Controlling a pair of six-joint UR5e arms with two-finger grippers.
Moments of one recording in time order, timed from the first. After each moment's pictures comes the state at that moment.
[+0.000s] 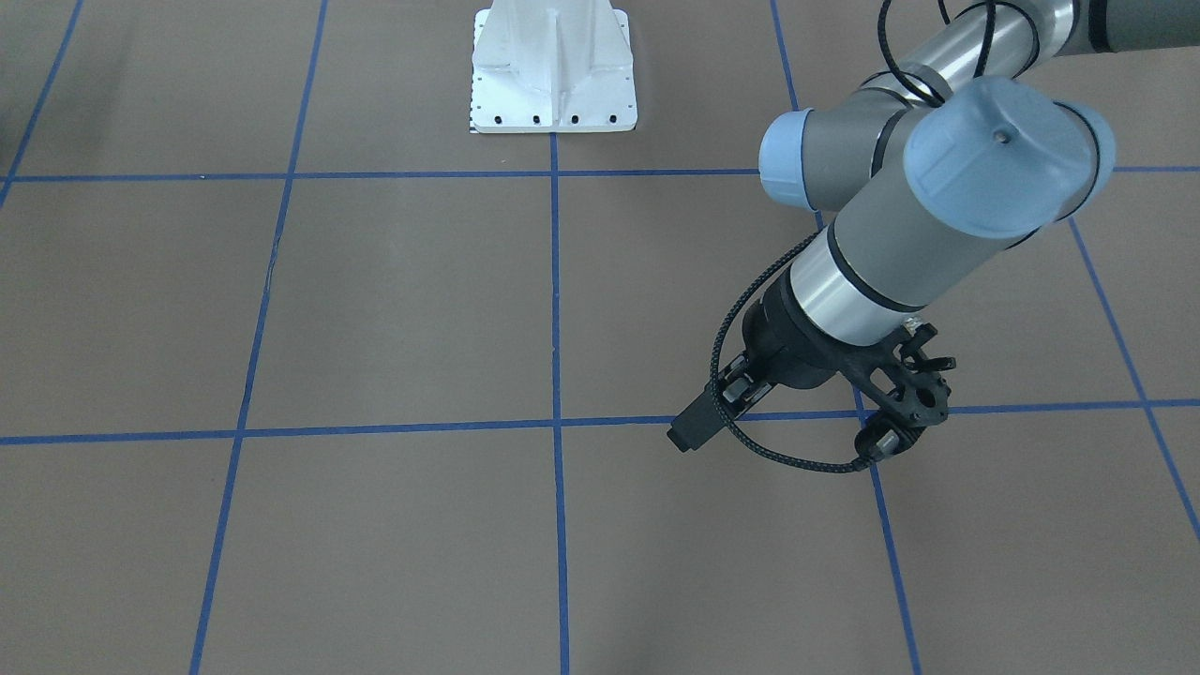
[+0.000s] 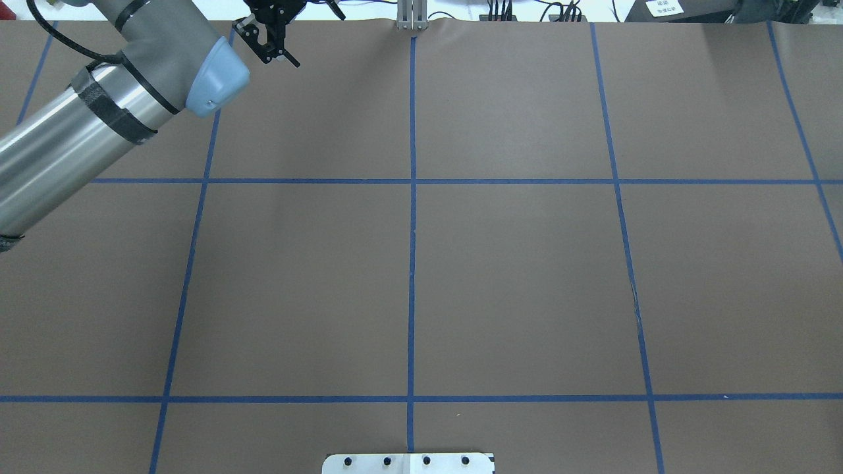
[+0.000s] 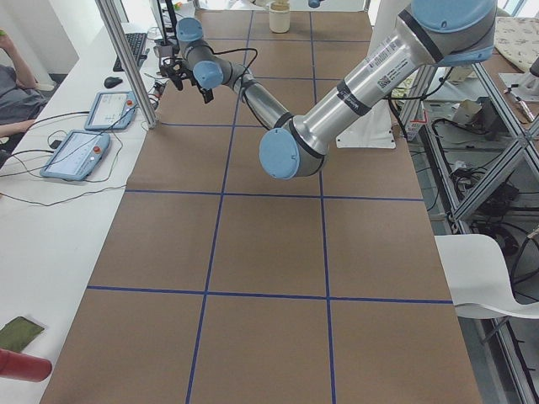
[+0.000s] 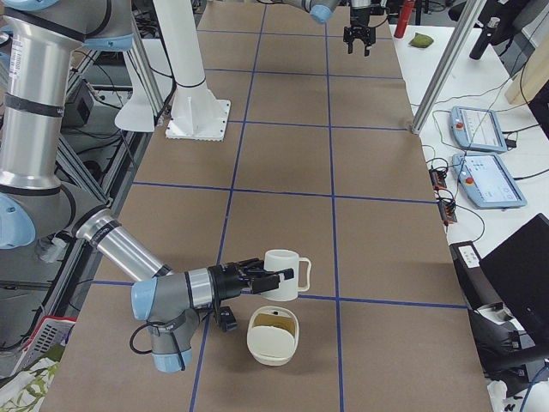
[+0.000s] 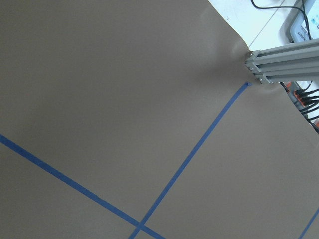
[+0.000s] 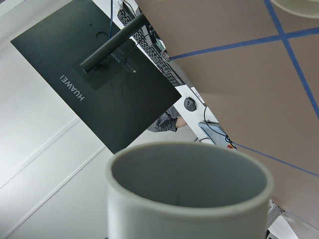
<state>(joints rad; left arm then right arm) -1.00 -2.47 -1.36 -1.85 -2.31 -1.72 1.63 -1.82 1.13 0.82 2.02 3.09</state>
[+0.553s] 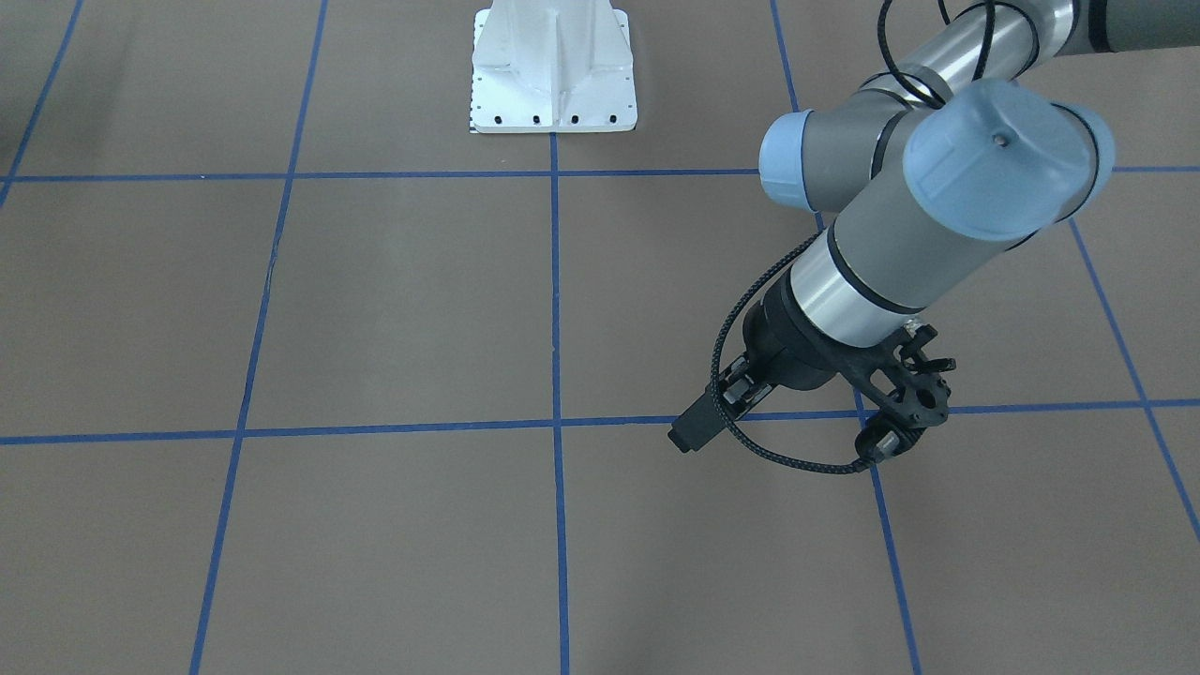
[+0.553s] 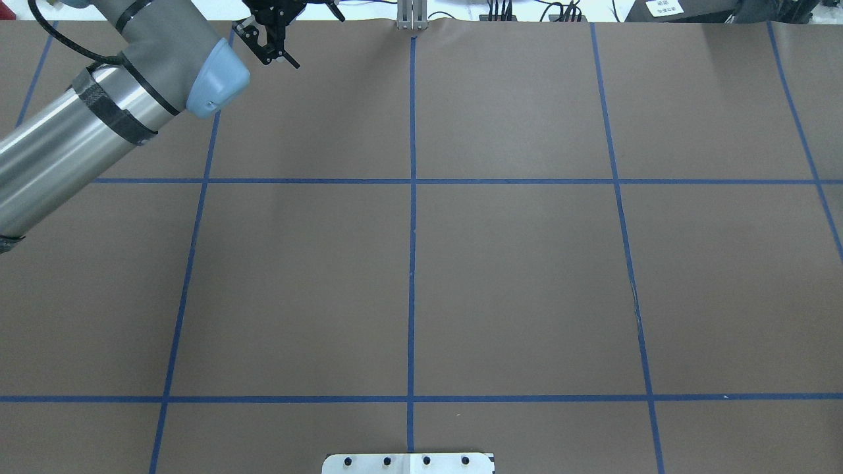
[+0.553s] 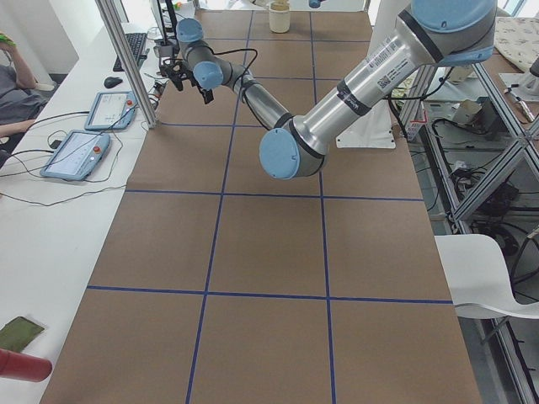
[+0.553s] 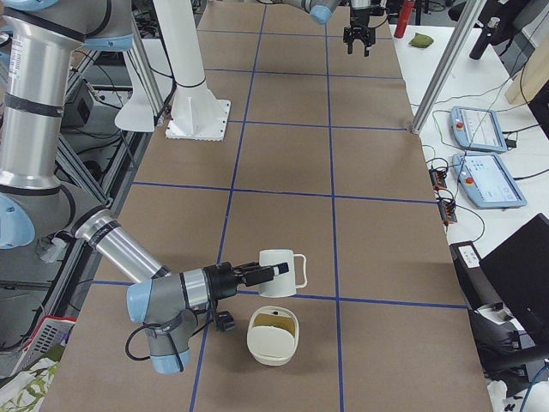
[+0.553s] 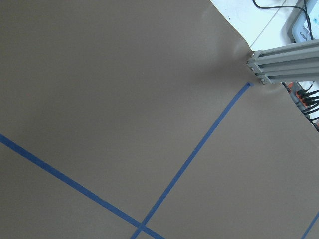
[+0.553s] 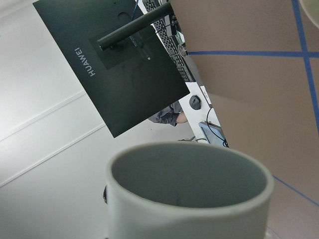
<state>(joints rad) -1.00 -2.47 -1.36 -1.85 -2.31 -1.72 1.63 -1.83 1.12 0.87 2.02 2.84</state>
